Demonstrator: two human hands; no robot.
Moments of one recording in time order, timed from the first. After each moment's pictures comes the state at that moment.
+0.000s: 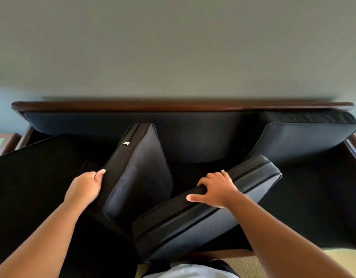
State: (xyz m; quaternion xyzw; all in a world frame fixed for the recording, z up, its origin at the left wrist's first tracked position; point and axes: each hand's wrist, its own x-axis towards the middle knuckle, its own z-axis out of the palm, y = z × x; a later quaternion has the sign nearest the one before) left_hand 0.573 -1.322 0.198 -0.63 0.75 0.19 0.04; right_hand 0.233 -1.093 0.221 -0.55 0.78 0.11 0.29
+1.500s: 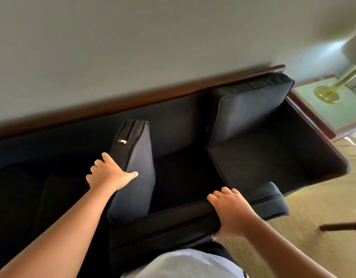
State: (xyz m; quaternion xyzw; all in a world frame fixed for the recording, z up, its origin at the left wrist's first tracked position) left_hand 0.420 -1.267 0.228 -0.56 0.80 0.11 0.16; right_hand 0.275 -0.935 0.243 -0.52 0.81 0.13 0.23
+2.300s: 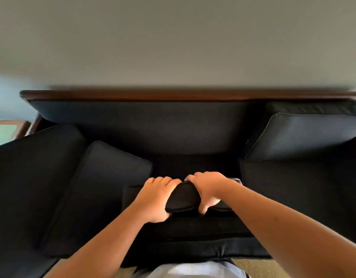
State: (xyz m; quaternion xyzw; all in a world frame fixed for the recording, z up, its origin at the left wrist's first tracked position) left_hand 0.448 -1.169 0.207 -0.25 0.94 0.17 0.13; right_hand 0.237 -1.103 0.232 -0.66 0.64 0.21 0.32
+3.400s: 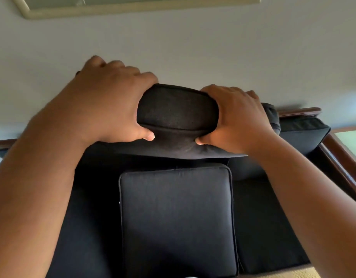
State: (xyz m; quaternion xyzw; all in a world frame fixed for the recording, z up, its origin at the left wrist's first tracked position) left_hand 0.291 -1.232 0.542 -0.22 0.96 -0.17 -0.02; right_hand 0.093 -1.080 0.481 -0.57 0.80 -0.18 -0.03
